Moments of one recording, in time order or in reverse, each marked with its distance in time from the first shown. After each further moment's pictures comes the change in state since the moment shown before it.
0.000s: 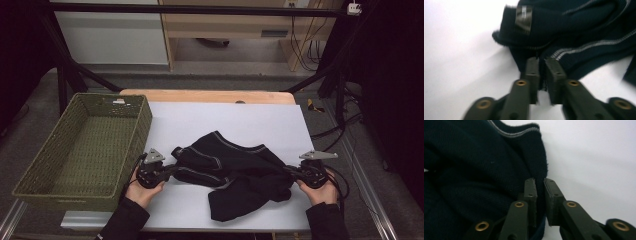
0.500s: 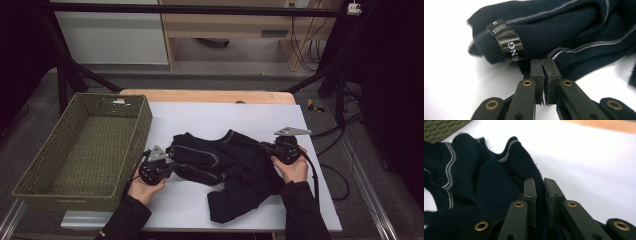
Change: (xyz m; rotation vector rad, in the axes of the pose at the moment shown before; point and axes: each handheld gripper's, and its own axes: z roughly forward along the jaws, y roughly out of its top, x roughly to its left) left arm 0.000 0.005 0.006 0.029 -0.007 0.081; right arm 0.034 0.072 0.028 -0.132 0.059 -0.023
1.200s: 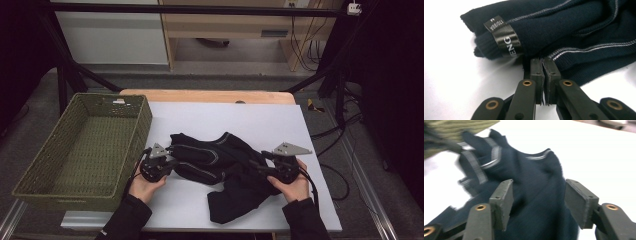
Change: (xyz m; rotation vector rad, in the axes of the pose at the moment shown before) left arm 0.007 0.003 0.010 0.015 0.024 -0.018; right arm 0.035 -0.020 -0.007 -0.068 0.048 -0.109
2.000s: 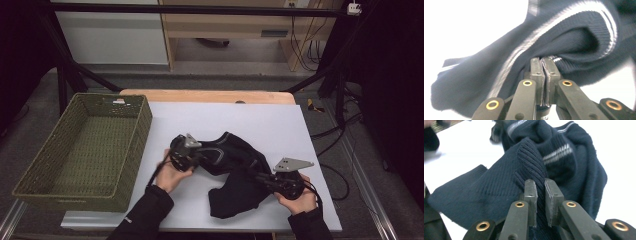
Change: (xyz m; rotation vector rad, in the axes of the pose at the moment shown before) left arm -0.021 0.061 0.030 0.045 0.007 0.080; right arm 0.021 -0.030 -0.031 0.140 0.150 -0.065
